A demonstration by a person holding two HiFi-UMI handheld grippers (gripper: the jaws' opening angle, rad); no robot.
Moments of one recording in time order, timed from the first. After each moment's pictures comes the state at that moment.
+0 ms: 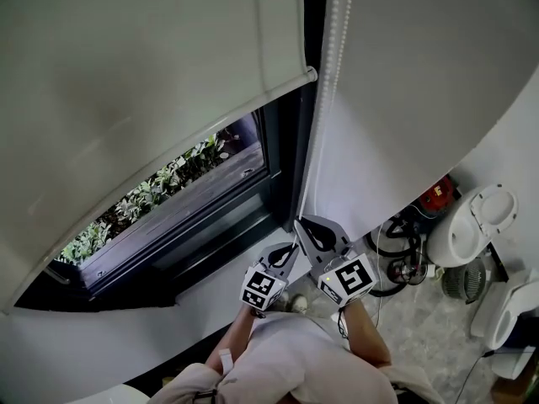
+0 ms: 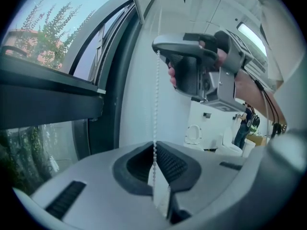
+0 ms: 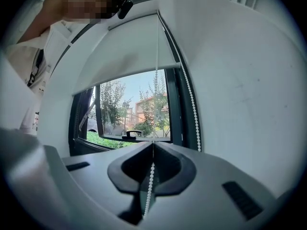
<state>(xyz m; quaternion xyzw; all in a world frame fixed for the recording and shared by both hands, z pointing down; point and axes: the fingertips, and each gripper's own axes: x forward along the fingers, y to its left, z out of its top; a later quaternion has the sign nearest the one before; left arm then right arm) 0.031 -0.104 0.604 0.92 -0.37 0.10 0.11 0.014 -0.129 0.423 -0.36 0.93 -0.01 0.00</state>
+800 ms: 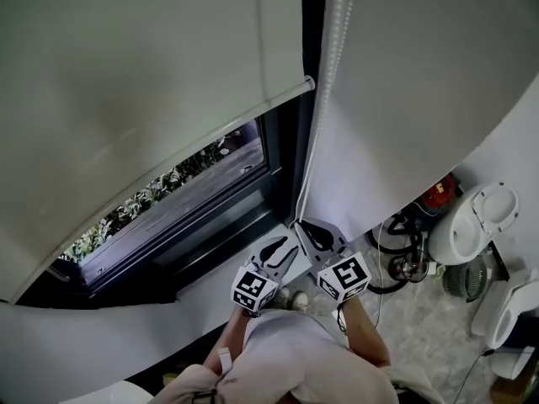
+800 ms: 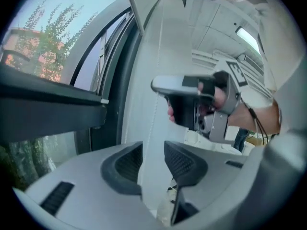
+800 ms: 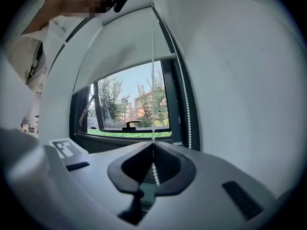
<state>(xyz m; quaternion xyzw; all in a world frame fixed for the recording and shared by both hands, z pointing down) 0.015 -0.099 0.576 0.92 -0.37 0.07 0.11 0.018 -0.130 0.473 -0.36 0.93 -0.05 -0.02</state>
